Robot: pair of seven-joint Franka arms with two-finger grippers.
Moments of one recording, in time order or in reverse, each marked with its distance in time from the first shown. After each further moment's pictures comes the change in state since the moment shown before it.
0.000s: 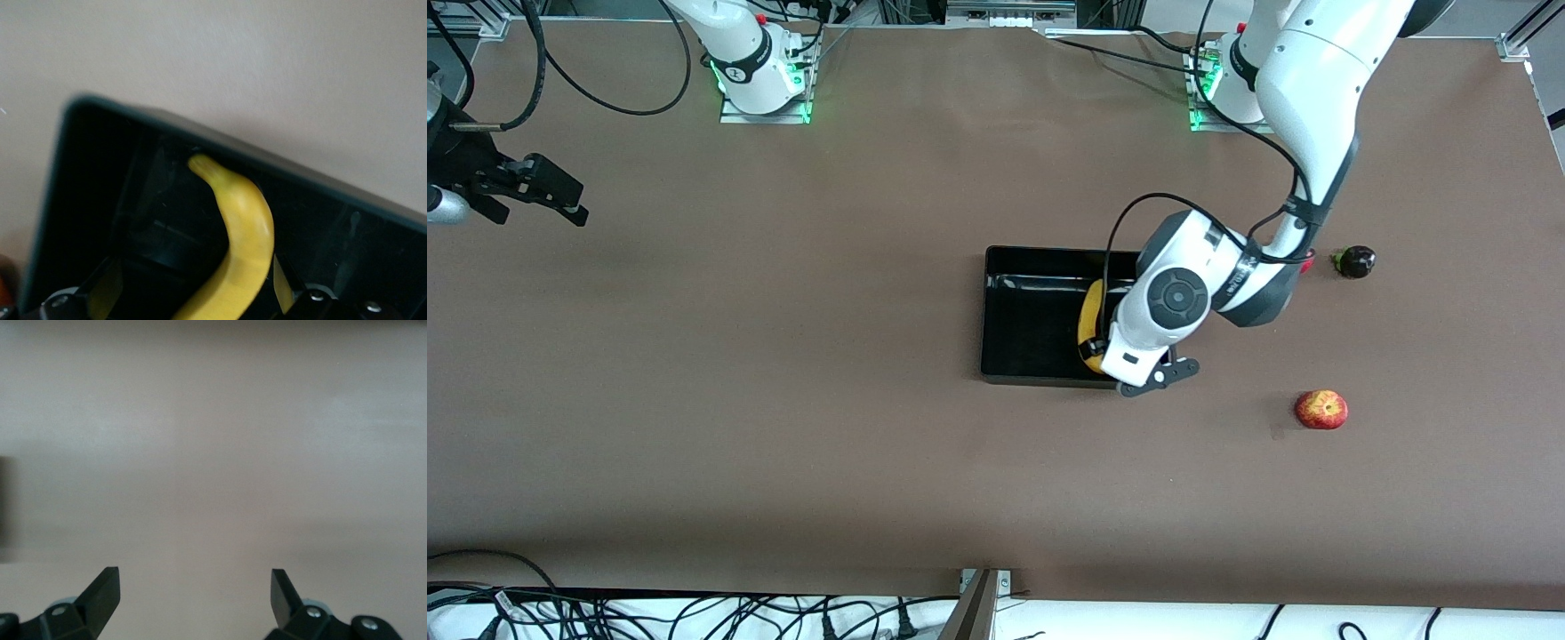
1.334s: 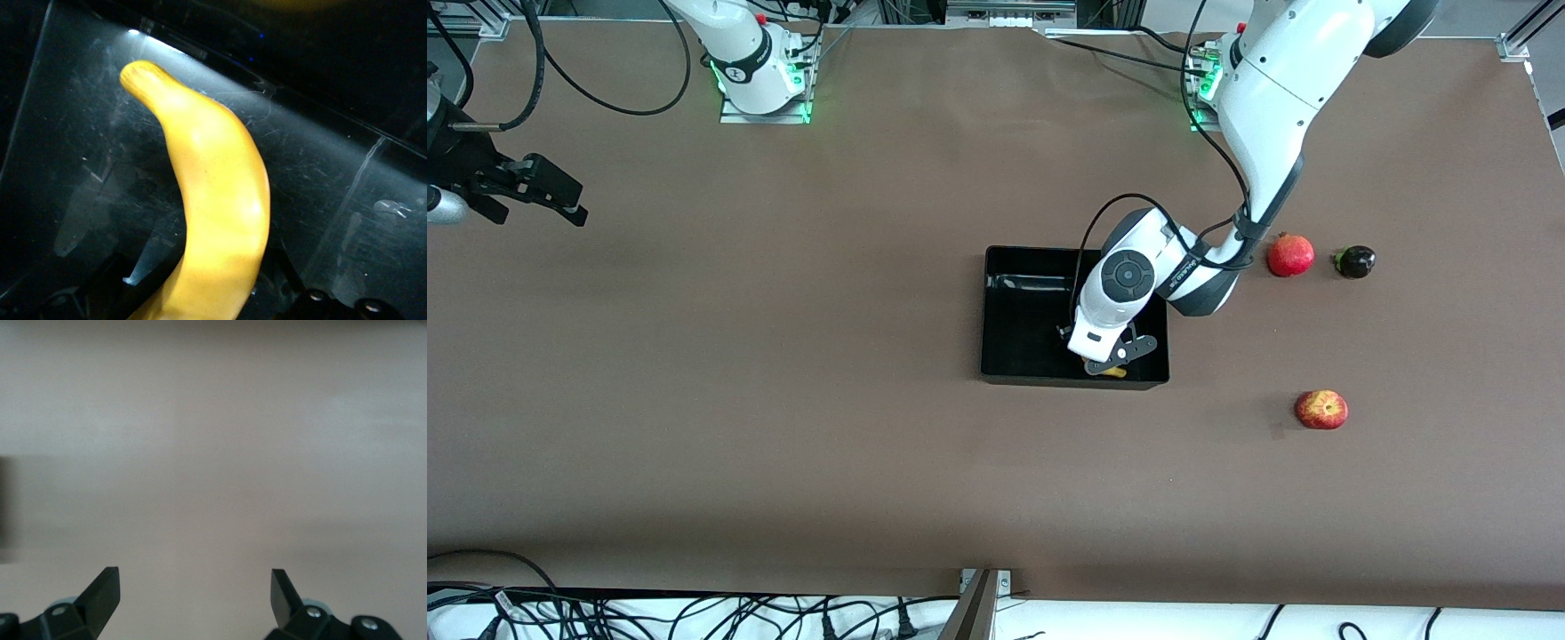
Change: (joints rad) left arm -0.025 0.073 -0.032 -0.138 0.092 0.240 -0.171; right arm 0.000 0.000 -0.001 0.000 0.000 0.000 0.000
